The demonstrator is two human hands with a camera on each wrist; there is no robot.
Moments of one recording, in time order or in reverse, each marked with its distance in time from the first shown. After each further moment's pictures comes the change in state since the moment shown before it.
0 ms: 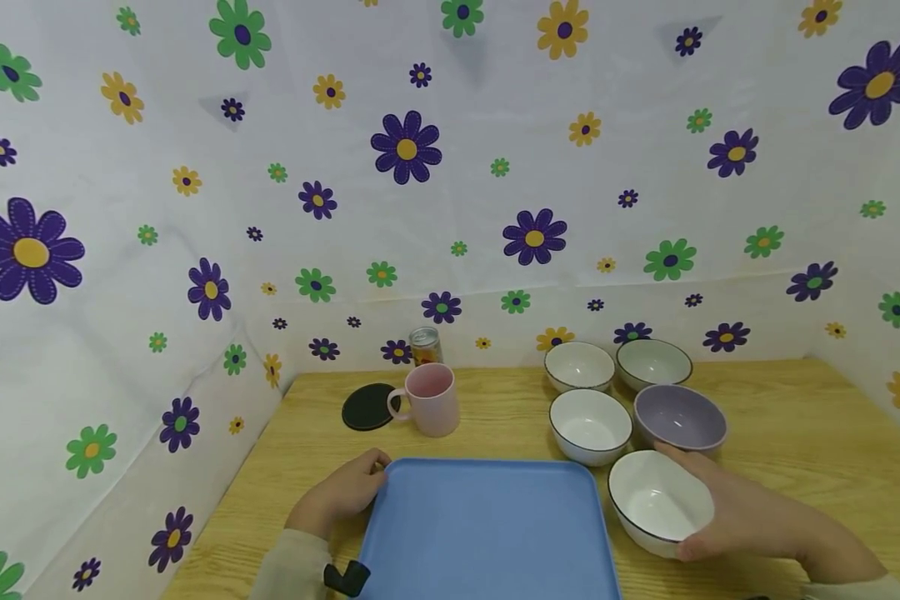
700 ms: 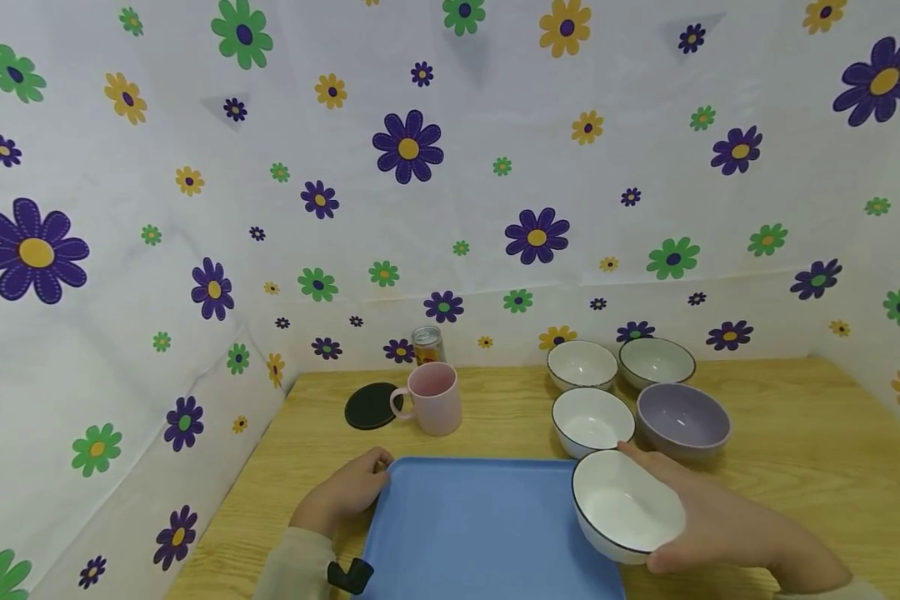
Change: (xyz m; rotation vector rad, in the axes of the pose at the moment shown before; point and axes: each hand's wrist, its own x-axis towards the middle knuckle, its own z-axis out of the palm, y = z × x) left_hand 0.001 -0.002 0.002 -0.020 0.001 -0.002; right_hand 0.012 -0.043 0.020 0.066 -0.005 -0.128
